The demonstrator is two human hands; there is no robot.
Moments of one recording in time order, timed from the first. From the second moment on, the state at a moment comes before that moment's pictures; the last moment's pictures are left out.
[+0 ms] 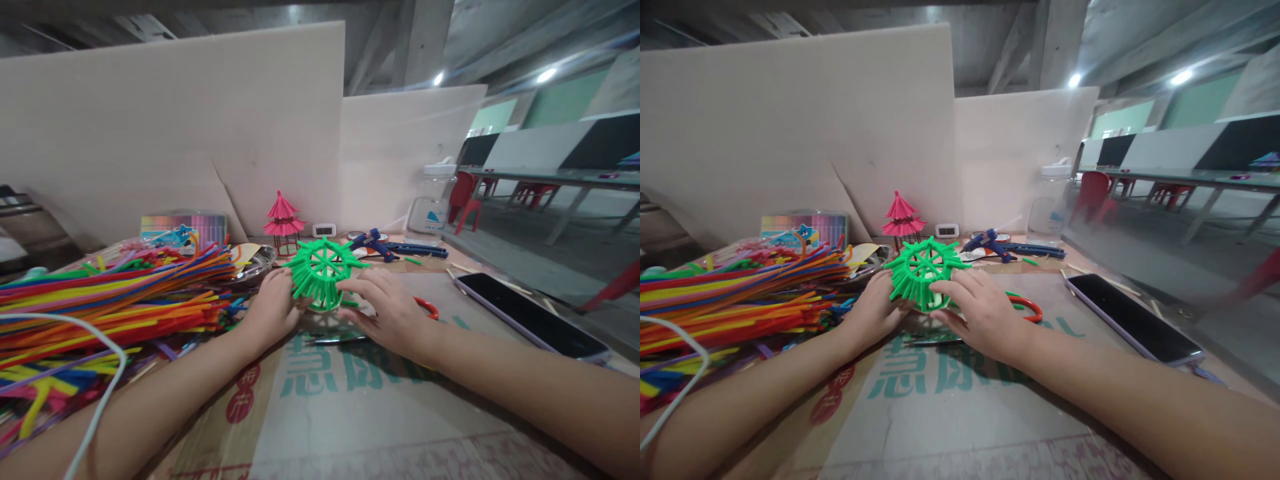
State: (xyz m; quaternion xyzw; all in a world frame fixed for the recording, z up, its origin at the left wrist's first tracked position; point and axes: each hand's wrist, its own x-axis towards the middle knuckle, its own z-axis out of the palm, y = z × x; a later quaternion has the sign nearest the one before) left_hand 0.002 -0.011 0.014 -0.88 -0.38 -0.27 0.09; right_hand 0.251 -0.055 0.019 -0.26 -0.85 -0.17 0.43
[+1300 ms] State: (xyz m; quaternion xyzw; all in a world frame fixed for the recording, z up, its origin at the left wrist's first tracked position) left_hand 0.005 -0.017 0.015 -0.88 -0.37 -0.25 0.13; right_hand 0.248 -0.055 0.021 -0.28 -0.83 -0.19 0.44
